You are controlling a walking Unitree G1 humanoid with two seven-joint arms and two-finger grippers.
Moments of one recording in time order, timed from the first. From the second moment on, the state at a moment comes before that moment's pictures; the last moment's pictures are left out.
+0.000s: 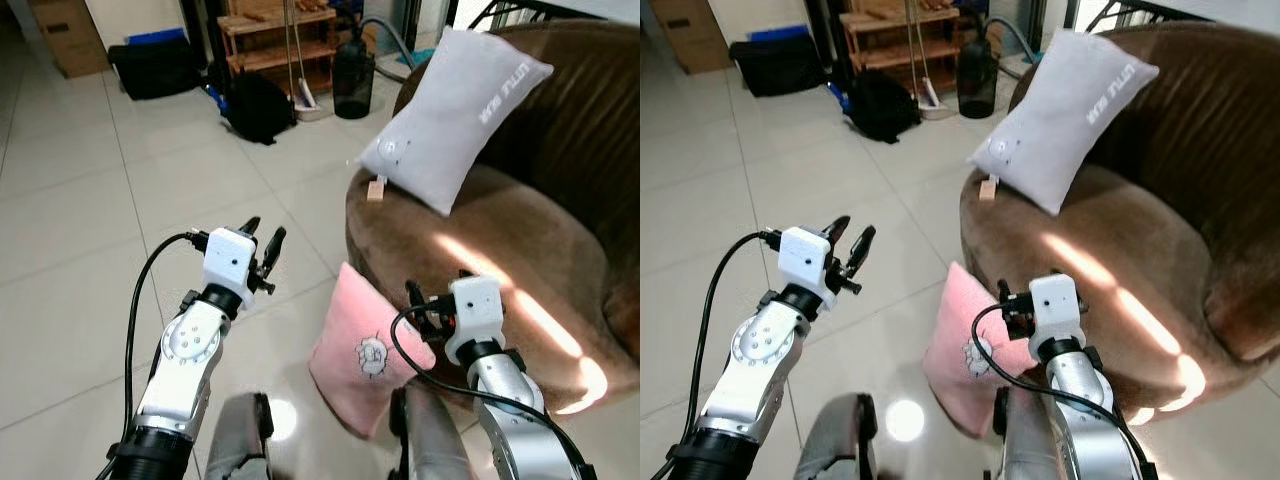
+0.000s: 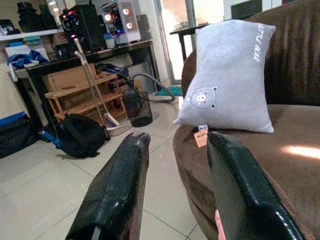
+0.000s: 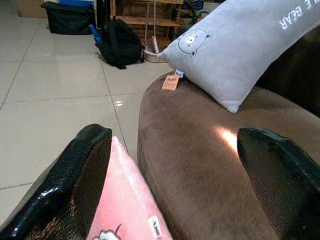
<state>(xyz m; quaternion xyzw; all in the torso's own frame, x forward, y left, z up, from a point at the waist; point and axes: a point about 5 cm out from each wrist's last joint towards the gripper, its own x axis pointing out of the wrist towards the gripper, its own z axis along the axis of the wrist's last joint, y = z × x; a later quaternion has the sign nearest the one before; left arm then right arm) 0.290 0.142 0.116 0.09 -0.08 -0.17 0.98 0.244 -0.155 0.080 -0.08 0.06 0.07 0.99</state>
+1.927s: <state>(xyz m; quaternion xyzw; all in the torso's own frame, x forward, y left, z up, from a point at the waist) 0.268 0.165 0.106 0.12 -0.03 -0.22 0.97 0.307 -0.167 0.037 -0.03 0.16 -0.02 0.99</state>
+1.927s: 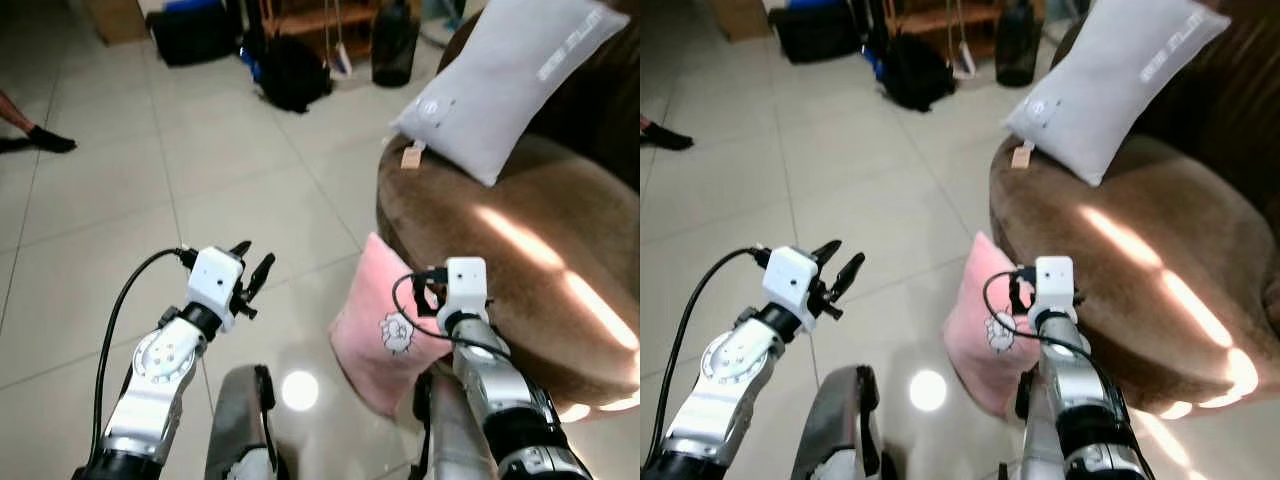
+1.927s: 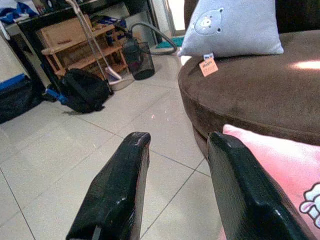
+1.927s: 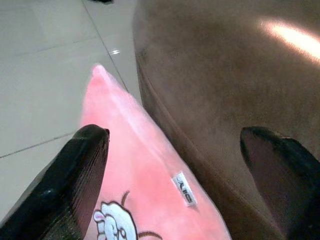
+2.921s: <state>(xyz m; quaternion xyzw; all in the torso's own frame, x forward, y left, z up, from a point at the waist) 0.219 0.168 0.157 0.11 0.02 -0.42 0.90 0.306 -0.220 0.028 -0.08 0.15 -0.08 0.98</state>
